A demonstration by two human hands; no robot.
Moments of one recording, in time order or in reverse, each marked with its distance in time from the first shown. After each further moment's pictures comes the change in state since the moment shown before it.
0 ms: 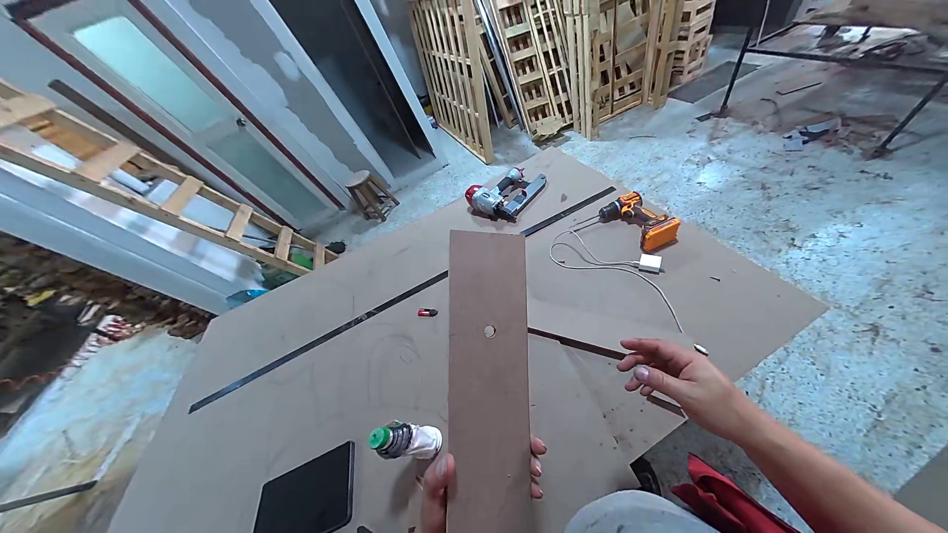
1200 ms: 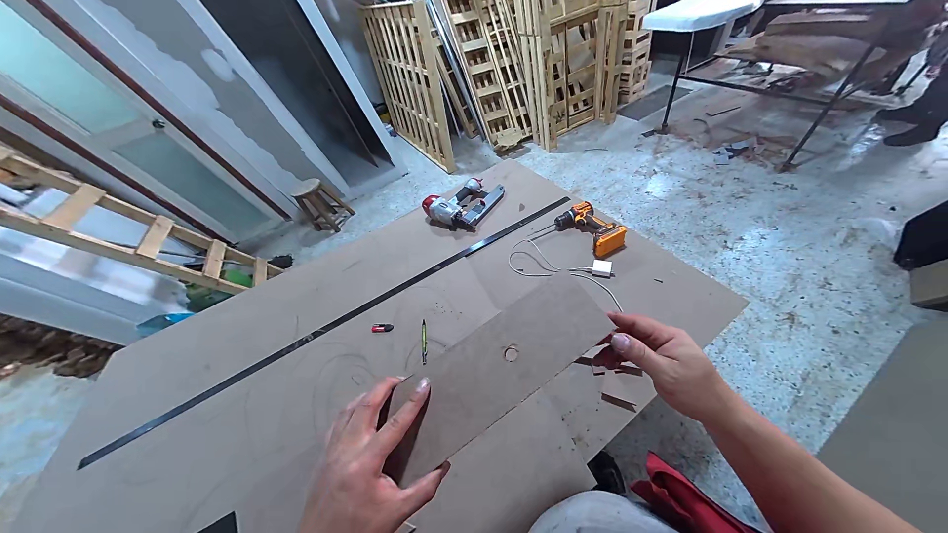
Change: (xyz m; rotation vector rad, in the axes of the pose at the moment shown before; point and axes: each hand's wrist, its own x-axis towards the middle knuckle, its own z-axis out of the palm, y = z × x) left_hand 0.016 0.076 0.049 2.294 0.447 0.309; right_hand -0.015 -0.057 -0.020 0.040 0.149 -0.210
